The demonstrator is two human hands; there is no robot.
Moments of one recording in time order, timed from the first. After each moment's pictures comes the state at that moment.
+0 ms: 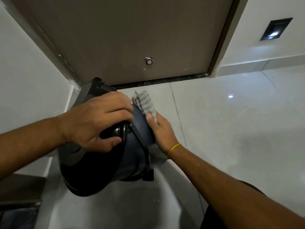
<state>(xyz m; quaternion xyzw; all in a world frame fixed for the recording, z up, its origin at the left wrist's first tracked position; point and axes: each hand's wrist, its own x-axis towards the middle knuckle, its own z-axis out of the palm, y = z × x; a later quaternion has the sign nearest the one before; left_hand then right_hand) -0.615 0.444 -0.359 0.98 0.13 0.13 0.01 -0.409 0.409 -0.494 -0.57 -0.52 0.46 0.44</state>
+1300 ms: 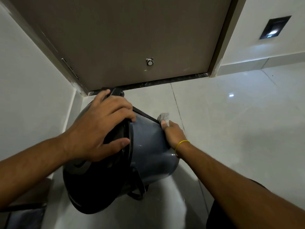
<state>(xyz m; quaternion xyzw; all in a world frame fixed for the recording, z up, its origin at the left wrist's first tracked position) -0.623 0.406 -0.371 0.94 0.31 0.13 0.02 -0.386 0.411 -0.509 -0.72 -0.41 0.49 0.26</state>
